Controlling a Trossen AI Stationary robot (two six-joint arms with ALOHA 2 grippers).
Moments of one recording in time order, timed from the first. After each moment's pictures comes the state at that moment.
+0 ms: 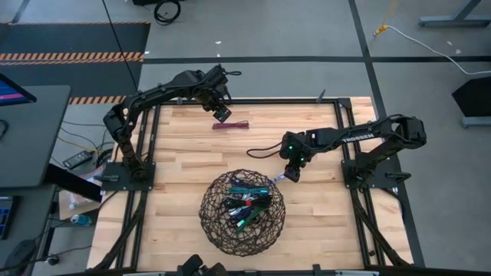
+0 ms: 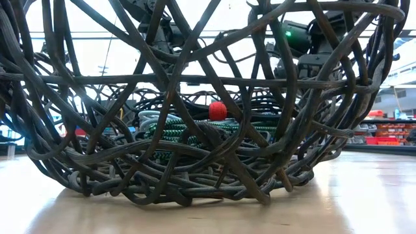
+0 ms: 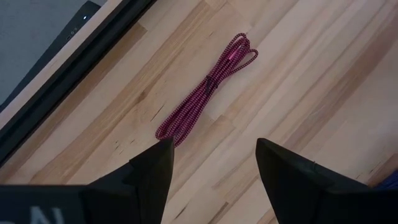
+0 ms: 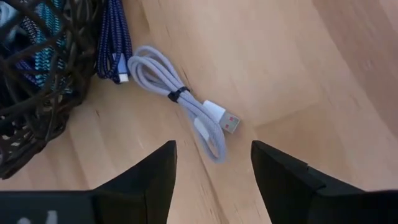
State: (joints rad) left arm 0.62 1.79 1.59 -1.00 0.05 -0.13; right arm -0.17 1.42 0.73 -0.47 -0.29 0.37
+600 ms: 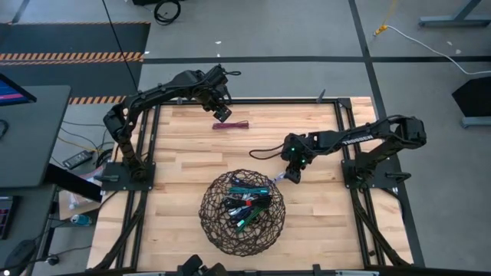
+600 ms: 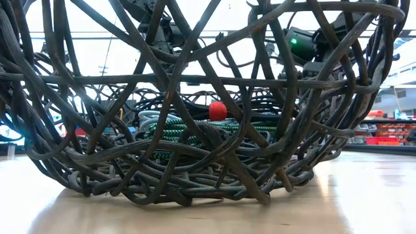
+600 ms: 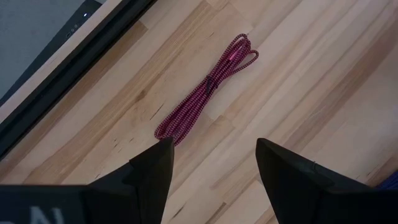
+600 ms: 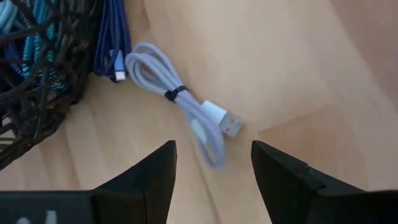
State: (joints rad) left arm 0.62 1.79 1.59 -1.00 0.05 -0.15; right arm -0.19 1.42 0.64 -0.32 -0.32 0.36
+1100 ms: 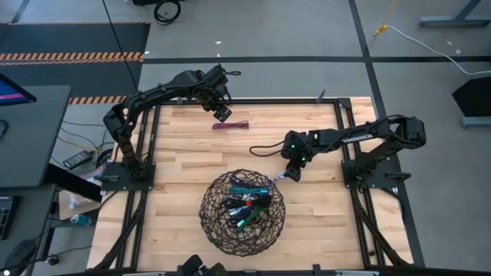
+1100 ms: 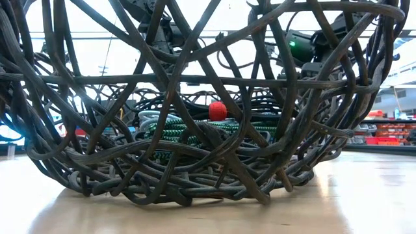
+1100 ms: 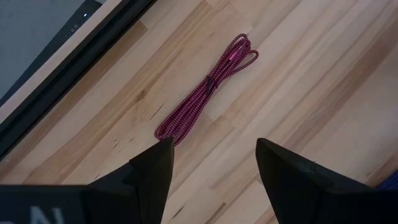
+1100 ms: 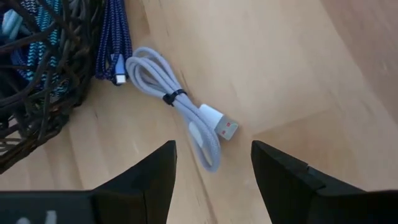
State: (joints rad) left arm 0.62 1.79 1.59 -1.00 0.05 -0.15; right arm -0.22 1.43 0.64 -0.32 -0.35 0.34
